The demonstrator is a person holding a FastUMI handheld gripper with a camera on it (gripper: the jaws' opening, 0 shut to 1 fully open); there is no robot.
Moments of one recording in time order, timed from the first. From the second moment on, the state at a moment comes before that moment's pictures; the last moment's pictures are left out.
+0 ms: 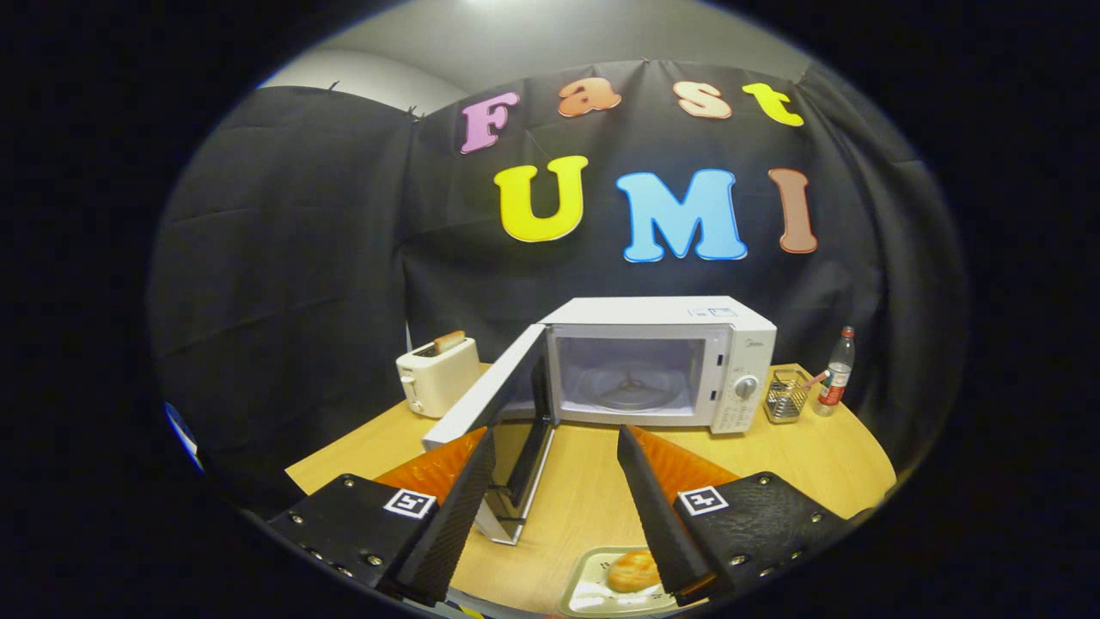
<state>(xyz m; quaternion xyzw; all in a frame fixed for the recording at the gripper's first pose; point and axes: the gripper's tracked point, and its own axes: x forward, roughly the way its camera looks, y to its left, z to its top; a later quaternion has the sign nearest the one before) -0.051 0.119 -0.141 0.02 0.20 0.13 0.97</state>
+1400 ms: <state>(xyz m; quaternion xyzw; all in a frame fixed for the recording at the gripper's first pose) -0.099 0.039 -0.340 0.06 0.47 0.04 0.88</state>
